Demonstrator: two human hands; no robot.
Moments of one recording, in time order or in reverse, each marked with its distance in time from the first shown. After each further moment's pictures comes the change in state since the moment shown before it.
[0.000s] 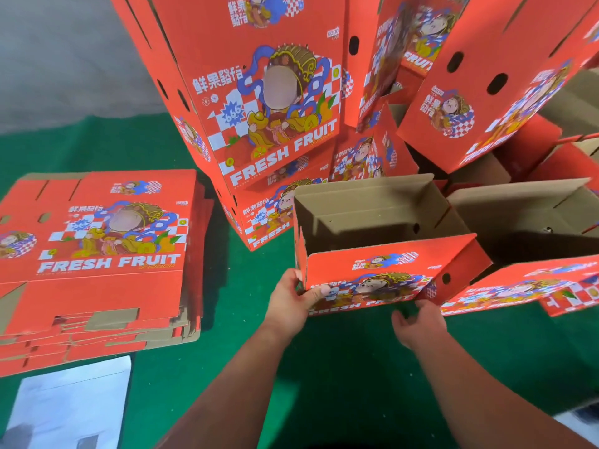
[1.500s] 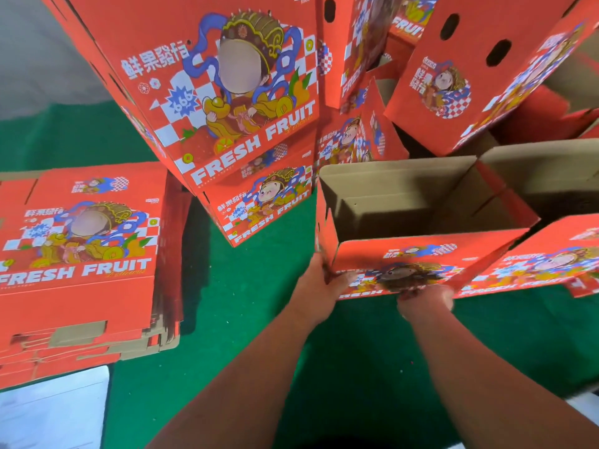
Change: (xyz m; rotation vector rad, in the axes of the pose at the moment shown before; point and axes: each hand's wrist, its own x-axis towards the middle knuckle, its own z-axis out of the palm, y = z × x) left_hand 0.031 0.018 0.071 0.194 -0.164 0.024; right_hand 0.004 -0.039 0.031 0.030 0.115 -0.143
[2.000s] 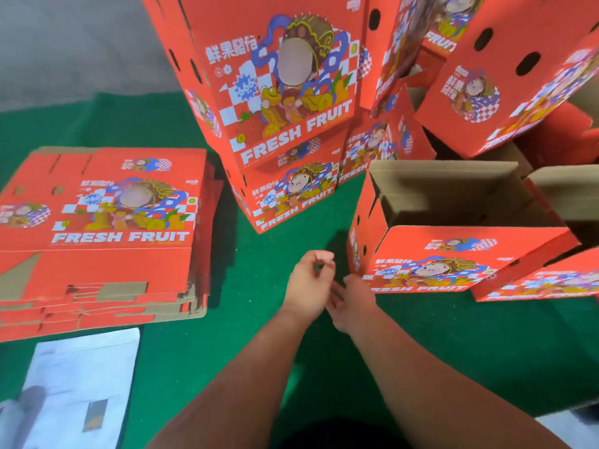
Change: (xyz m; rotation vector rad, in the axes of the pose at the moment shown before) left_hand -0.048 -0.006 -0.038 -0.107 0.279 0.010; right_hand -0.098 0.133 0.014 -0.329 -0.471 0.171
